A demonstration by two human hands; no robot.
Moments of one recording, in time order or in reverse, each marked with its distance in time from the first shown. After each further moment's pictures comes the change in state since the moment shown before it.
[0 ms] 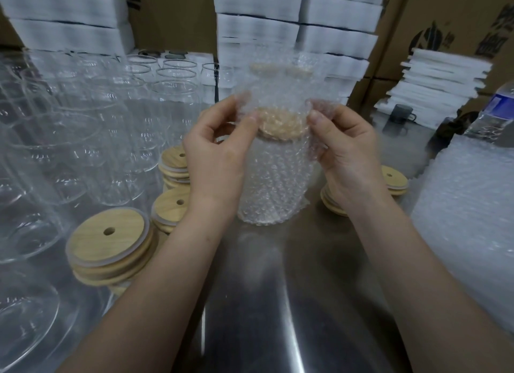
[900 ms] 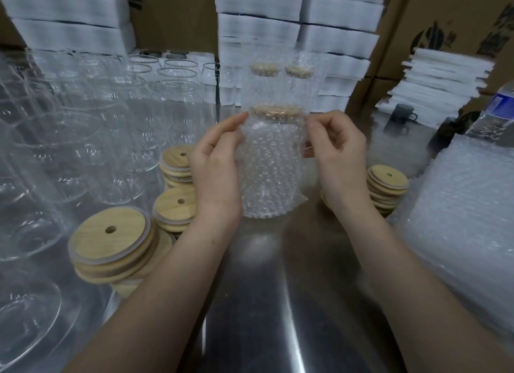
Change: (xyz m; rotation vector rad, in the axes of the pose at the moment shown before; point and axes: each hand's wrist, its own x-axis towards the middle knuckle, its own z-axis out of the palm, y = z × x) left_hand -0.008 -0.007 0.000 -0.041 0.113 -0.264; right_hand -0.006 0.010 0.005 -0.509 0.098 -0.189
